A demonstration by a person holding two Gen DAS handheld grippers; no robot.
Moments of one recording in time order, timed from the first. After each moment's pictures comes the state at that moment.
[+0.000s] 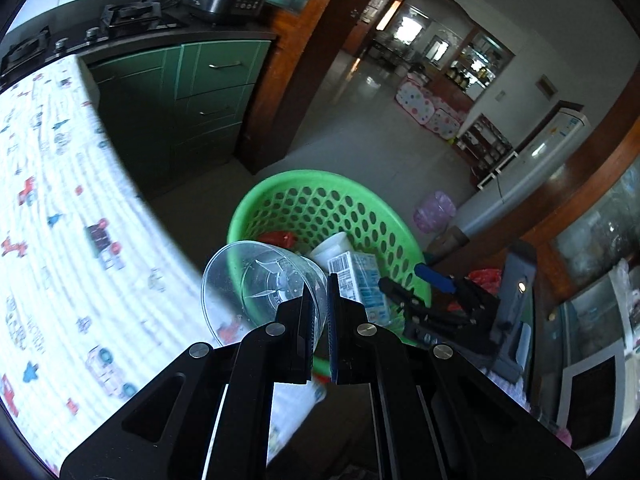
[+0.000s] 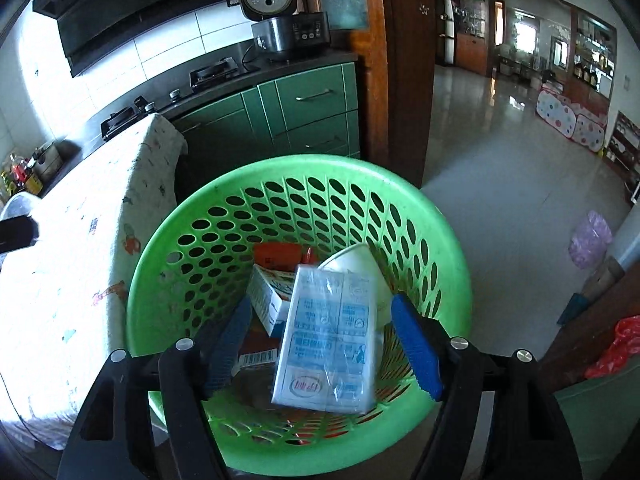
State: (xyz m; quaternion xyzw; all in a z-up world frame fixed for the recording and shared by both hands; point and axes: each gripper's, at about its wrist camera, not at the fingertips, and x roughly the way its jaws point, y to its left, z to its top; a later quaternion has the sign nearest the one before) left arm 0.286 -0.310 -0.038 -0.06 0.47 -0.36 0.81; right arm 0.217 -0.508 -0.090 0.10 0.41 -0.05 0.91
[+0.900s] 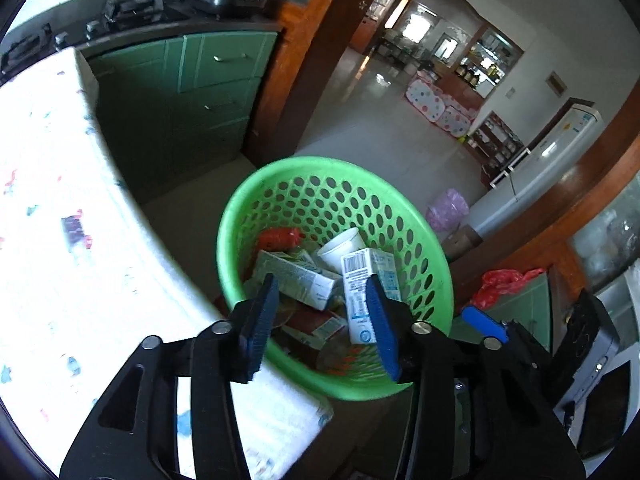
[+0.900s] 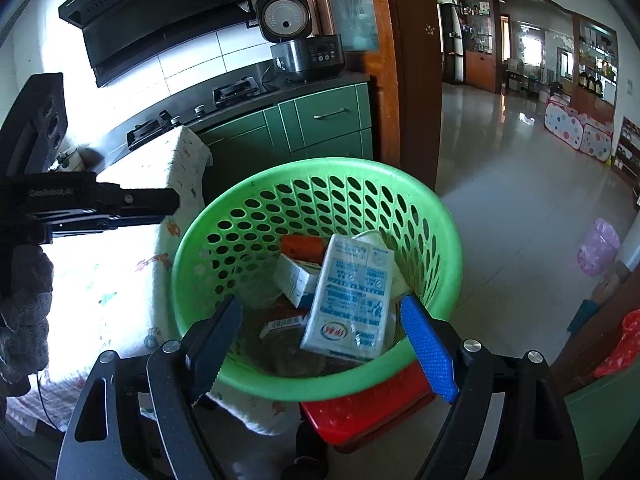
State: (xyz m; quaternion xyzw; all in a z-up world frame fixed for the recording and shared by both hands) left arm 0.284 -0.322 -0.064 -0.05 0.47 -0.33 0.82; right arm 0.154 -0.484 -0.077 0.11 0.37 -0.03 0.92
